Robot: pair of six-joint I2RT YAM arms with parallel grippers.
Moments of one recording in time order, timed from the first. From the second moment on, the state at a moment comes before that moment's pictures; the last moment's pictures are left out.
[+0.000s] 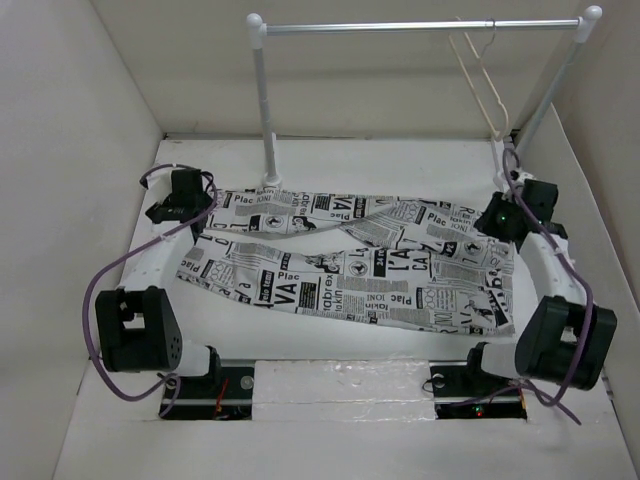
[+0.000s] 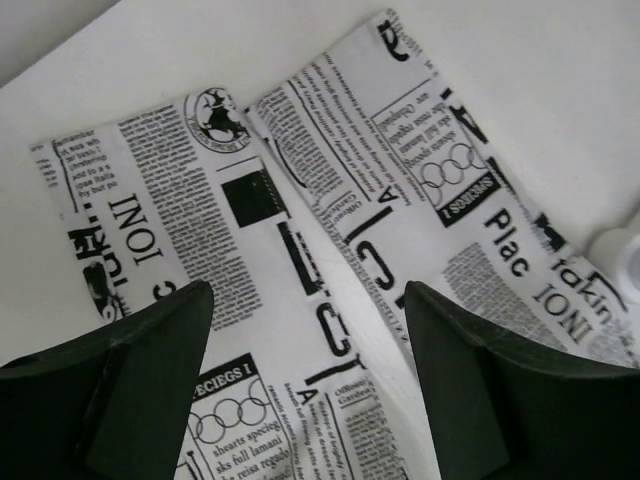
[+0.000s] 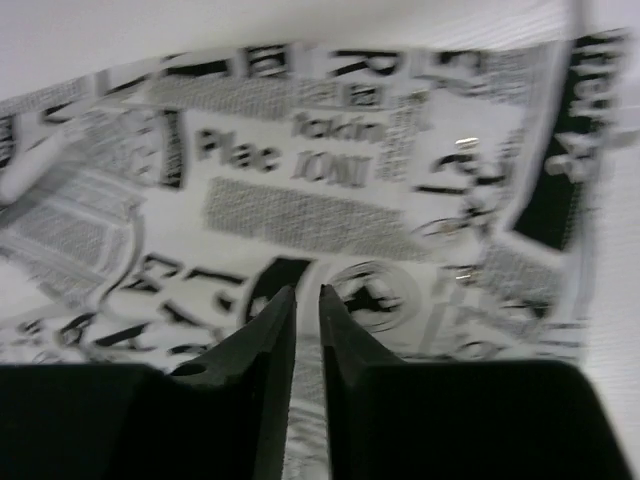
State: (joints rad) left arm 0.01 1.42 1.00 -0.38 -0.52 -0.70; right arm -0.34 1.37 0.96 -0.36 -0.27 0.16
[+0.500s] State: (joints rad) left arm -0.05 1.20 0.79 -0.37 -0.18 -0.65; right arm 0.67 1.41 0.81 -0.32 -0.32 0.03
